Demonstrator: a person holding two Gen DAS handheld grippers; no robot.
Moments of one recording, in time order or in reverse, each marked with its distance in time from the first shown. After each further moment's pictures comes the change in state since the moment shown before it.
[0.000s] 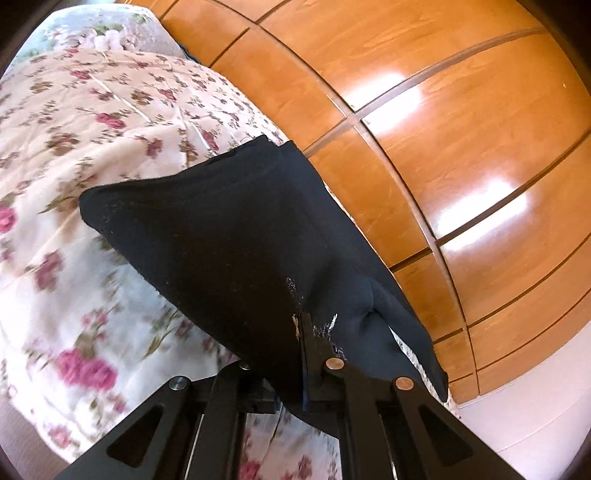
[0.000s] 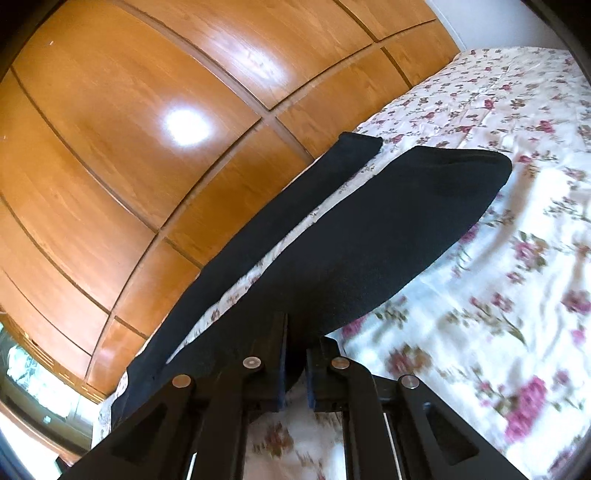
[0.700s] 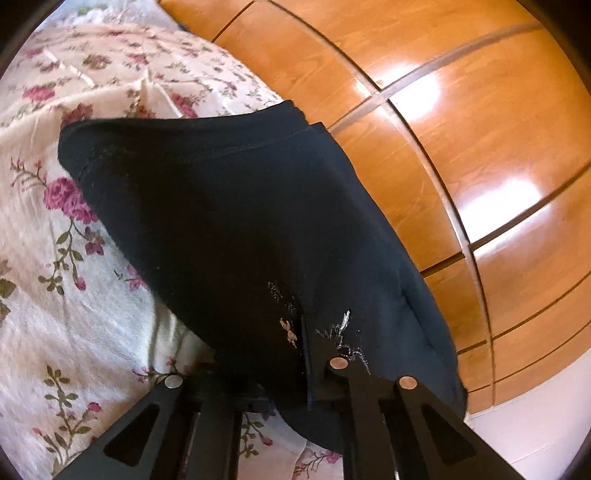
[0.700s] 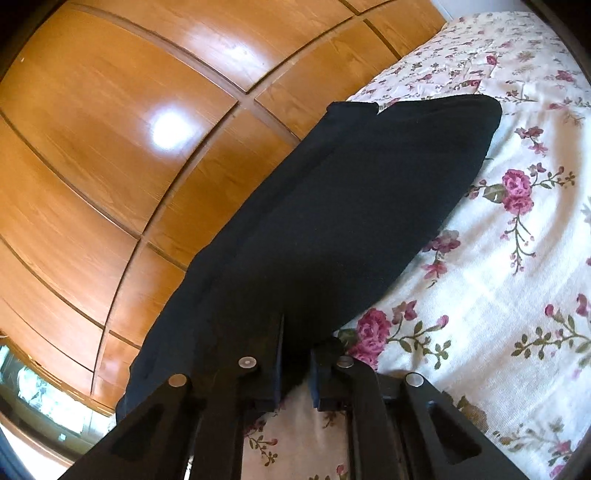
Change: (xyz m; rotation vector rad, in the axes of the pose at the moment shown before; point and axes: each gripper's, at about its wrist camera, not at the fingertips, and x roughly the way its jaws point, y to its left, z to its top) left arm 0.090 0.001 0.019 -0.011 0.032 0.066; right arm 0.063 -0.014 0.009 0.091 0.019 0.016
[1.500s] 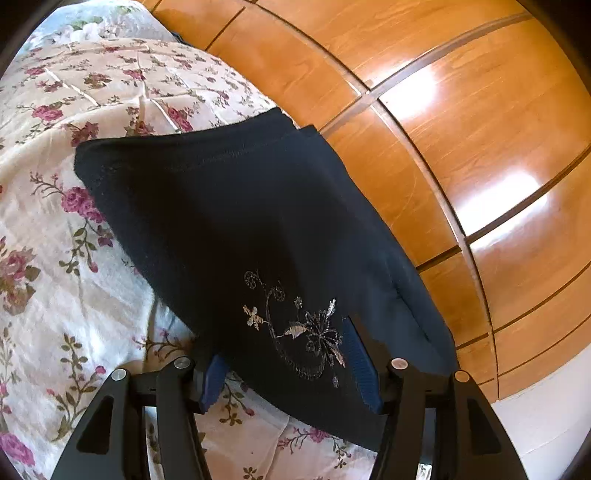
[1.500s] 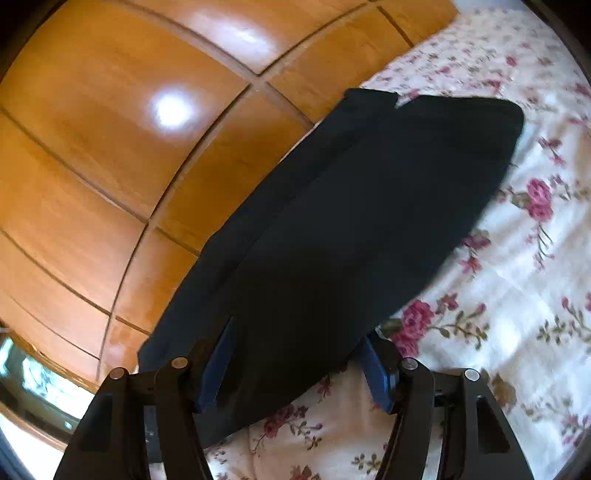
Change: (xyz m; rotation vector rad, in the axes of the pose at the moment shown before) left arm -0.018 -0.012 -0.002 0.013 0.018 0.011; right arm 0.004 0.030 0.000 -0.041 0.080 0.004
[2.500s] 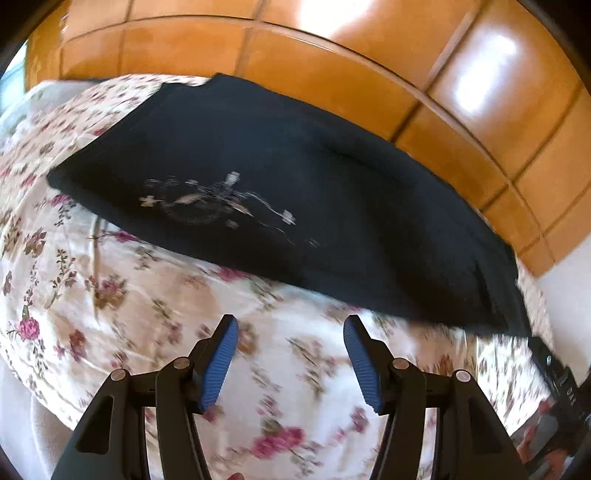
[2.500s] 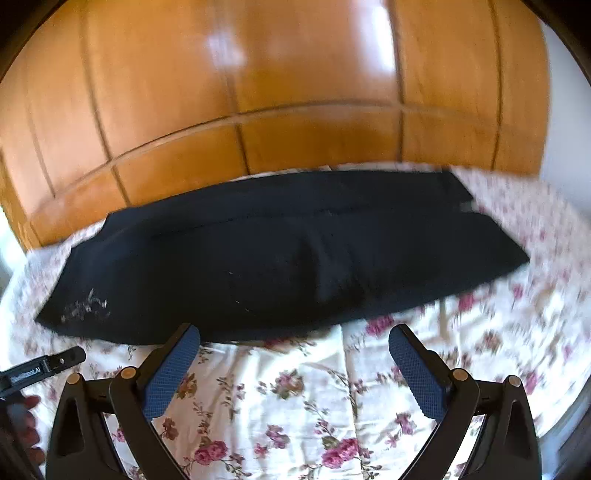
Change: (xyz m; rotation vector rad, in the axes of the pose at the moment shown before) left arm -0.023 -0.093 -0.083 0.404 0.200 0.194; right arm -0.036 0.136 -0.089 -0.513 0.094 -0.213
